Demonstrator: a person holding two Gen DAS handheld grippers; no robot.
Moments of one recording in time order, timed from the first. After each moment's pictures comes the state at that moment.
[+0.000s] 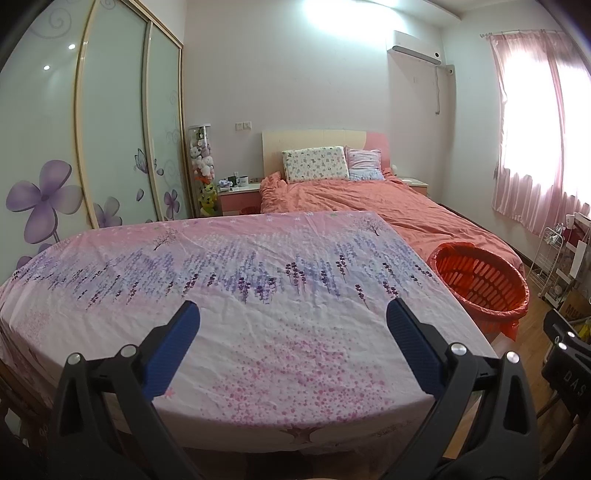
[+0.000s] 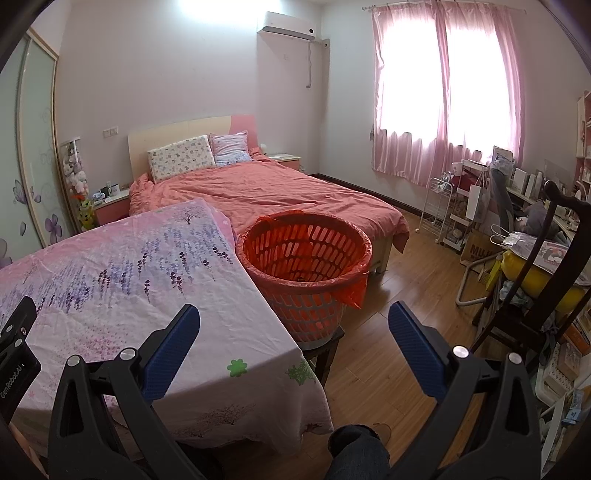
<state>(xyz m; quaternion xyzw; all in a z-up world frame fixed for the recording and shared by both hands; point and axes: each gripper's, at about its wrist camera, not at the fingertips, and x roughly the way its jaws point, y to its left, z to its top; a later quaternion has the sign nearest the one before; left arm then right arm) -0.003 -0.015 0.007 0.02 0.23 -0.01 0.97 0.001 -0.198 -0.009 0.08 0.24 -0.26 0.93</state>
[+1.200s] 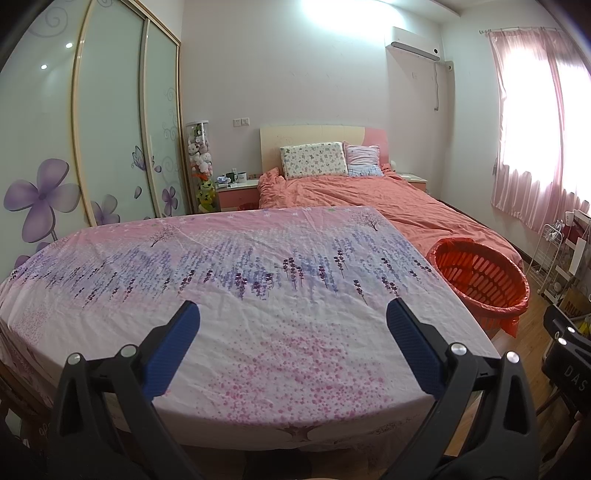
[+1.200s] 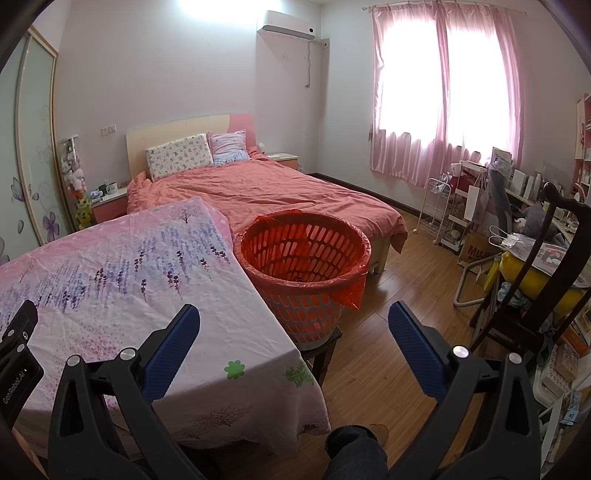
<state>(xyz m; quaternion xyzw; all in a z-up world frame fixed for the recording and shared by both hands) 0.000 -0.016 0.002 0.02 0.23 -0.02 0.97 0.000 -0.200 -0.007 0.08 0.24 -0.26 0.93</state>
